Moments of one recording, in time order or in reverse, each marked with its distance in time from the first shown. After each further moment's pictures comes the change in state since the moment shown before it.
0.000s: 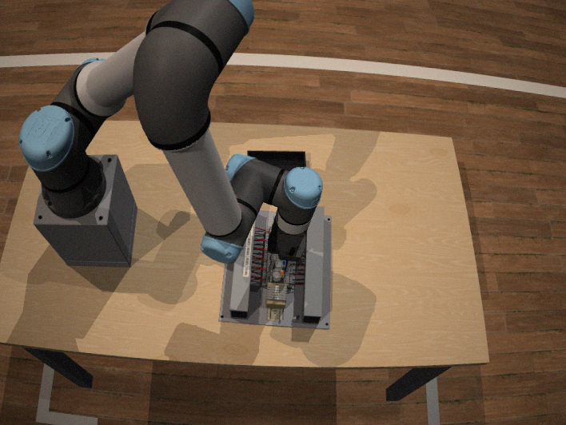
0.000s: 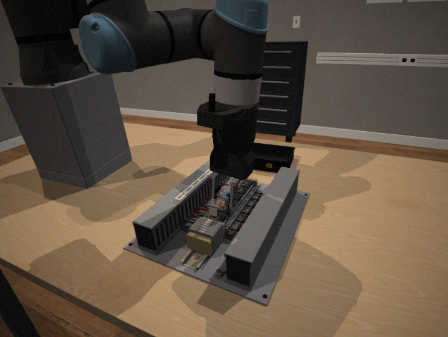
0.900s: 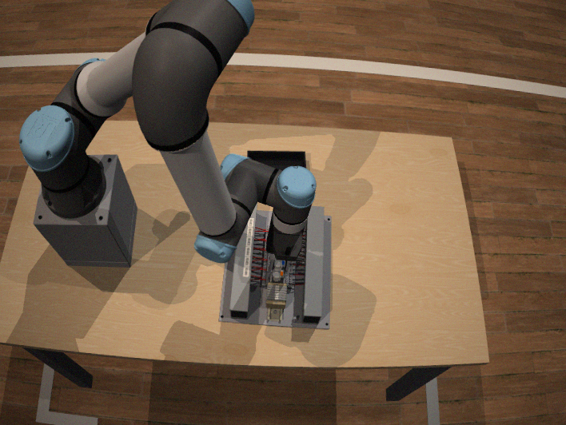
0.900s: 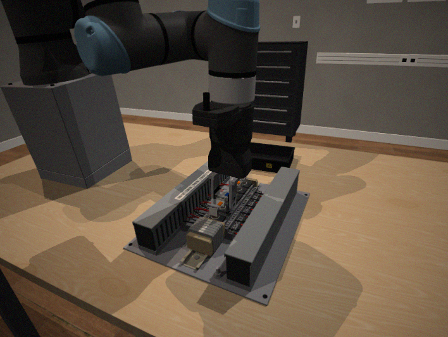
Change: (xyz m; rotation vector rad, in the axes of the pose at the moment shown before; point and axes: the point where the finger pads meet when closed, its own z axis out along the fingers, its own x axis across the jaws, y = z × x) arm 0.001 0.000 0.000 0.000 -0.037 0.000
